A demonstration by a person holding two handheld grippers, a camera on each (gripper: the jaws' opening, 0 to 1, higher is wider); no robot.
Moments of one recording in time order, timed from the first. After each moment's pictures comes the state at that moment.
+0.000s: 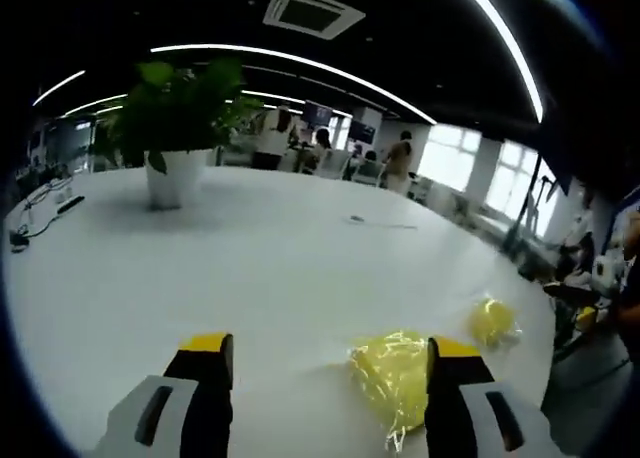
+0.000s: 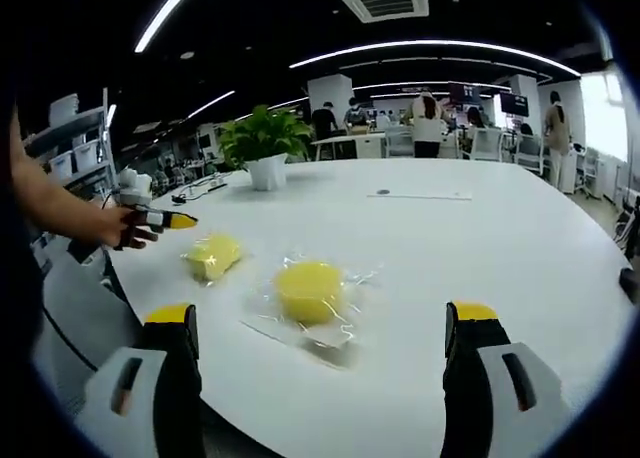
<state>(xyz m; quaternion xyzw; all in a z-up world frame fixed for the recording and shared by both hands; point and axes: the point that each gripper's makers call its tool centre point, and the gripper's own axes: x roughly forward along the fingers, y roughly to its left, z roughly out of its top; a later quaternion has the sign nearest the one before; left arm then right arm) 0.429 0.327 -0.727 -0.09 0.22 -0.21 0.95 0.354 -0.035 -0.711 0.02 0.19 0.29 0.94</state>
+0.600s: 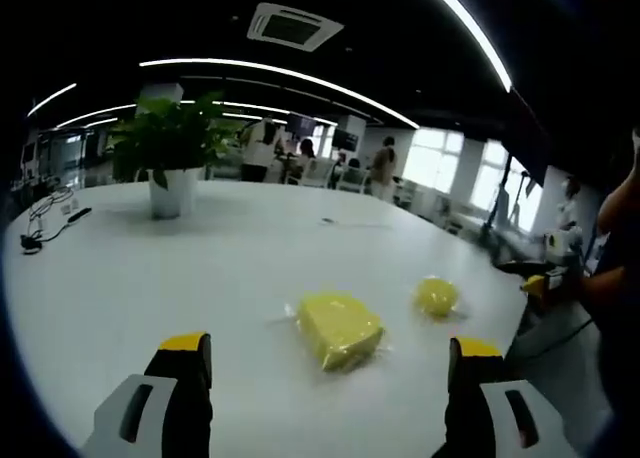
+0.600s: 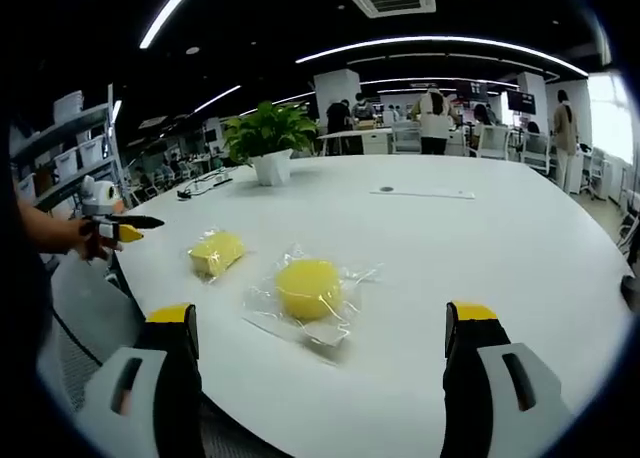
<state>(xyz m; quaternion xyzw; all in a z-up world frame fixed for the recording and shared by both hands) 0.329 0.316 -0.705 -0.08 0.20 -0.22 0.95 0.356 -0.043 -0.707 0.02 0.21 0.30 0.93</state>
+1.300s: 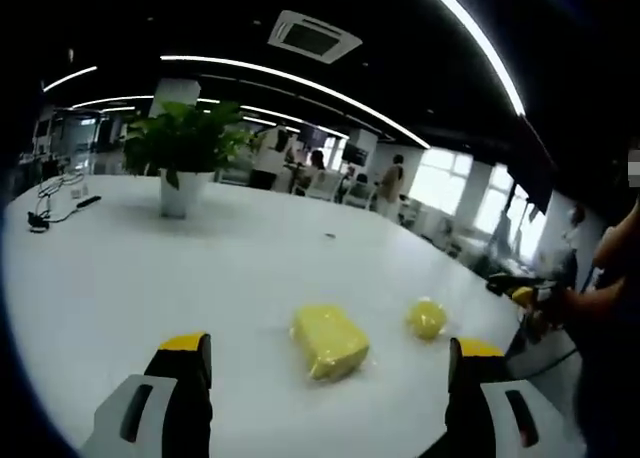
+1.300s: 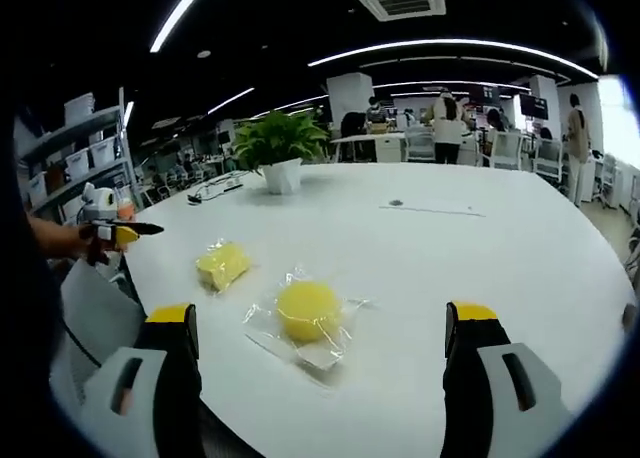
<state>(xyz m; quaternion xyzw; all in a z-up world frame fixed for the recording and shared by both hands) 0.336 0.316 -0.685 -0.12 0.19 -0.22 0.95 0.370 -0.041 -0.684 -0.01 0.20 0.34 0.92</state>
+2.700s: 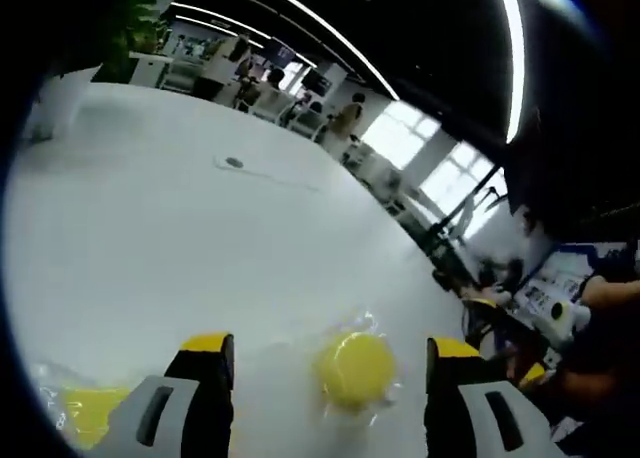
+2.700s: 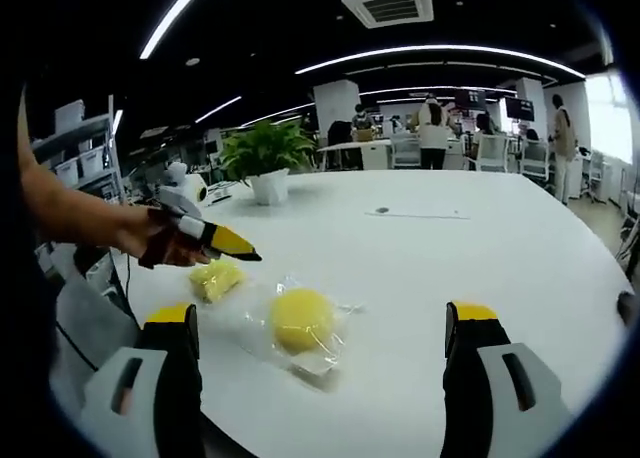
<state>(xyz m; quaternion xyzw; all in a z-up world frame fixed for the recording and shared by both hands) 0.467 0.106 -0.742 -0.21 0.36 -0.34 0.85 0.375 -0.047 -0.675 0.03 0.18 0.30 0.94</state>
